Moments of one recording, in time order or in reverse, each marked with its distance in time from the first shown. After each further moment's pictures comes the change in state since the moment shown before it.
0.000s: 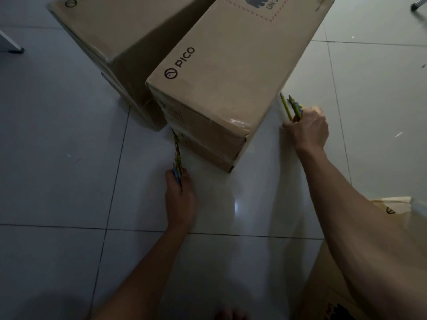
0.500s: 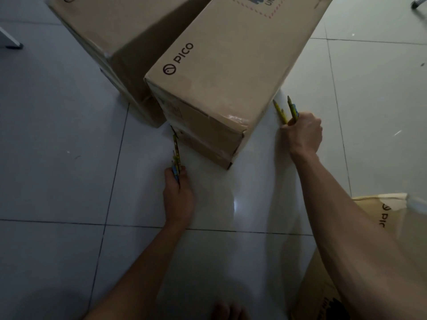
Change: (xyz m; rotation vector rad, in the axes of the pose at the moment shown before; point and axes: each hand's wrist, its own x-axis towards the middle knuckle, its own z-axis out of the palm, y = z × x) left_hand -0.001 -0.003 -0.001 -0.012 0.000 0.009; right_hand -0.016 0.001 0.005 0.050 -0.003 0.085
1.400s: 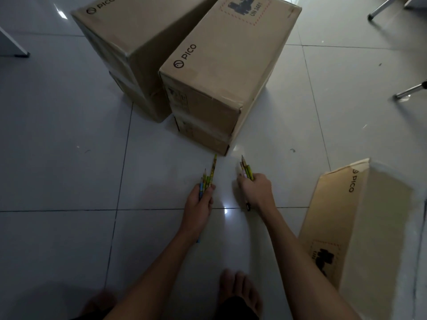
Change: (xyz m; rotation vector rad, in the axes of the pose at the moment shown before) left_hand -0.069 -0.024 -0.015 -0.314 -0.448 -0.180; right_hand -0.198 0.031 0.006 0.390 -0.437 0.139
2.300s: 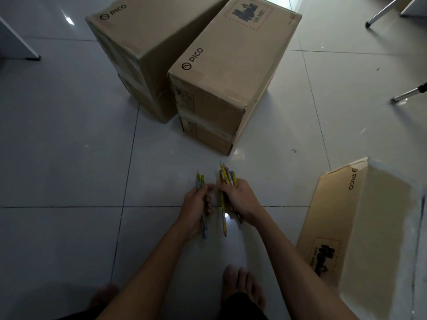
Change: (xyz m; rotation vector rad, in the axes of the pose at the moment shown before) left_hand 0.001 0.012 -0.014 -0.135 0.011 -0.217; right_hand -0.032 -0.009 0.031 0.284 -0.338 -0.124
